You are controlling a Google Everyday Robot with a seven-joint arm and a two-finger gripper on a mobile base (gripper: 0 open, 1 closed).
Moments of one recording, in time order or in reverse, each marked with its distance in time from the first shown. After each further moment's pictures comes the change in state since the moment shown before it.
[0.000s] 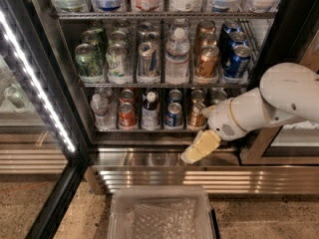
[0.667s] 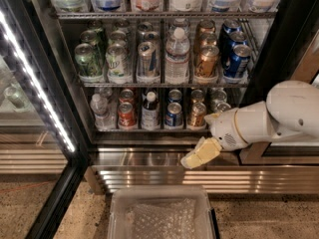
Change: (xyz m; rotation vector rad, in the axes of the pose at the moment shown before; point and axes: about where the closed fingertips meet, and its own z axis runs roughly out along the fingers) arm 0.014 0.003 0.008 0.015 -0.076 0.049
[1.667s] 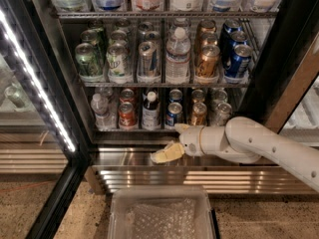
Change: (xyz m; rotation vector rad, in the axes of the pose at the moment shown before) arm -0.008 -0.034 0.141 -0.077 -0.322 0.112
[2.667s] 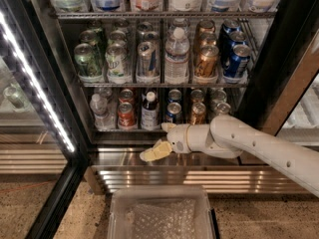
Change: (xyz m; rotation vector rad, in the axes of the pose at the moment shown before) arm -0.005 0.001 0.048 -0.077 -0.024 -0.024
